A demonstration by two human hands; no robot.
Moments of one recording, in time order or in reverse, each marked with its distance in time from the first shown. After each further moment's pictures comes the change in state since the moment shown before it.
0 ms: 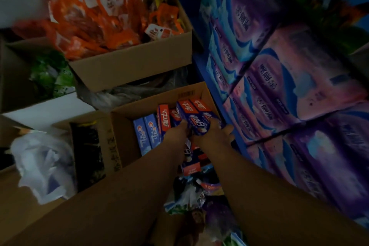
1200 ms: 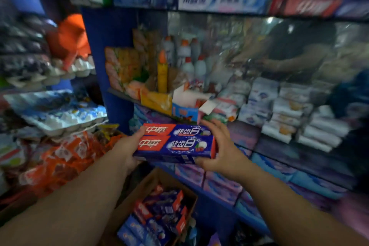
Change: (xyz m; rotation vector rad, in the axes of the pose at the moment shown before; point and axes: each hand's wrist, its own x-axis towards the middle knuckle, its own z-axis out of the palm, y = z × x) left_hand -0.235 0.184 -0.043 0.352 -0.481 0.421; right_hand -0.344 -0.006 -0.194 0.387 0.616 -0.672
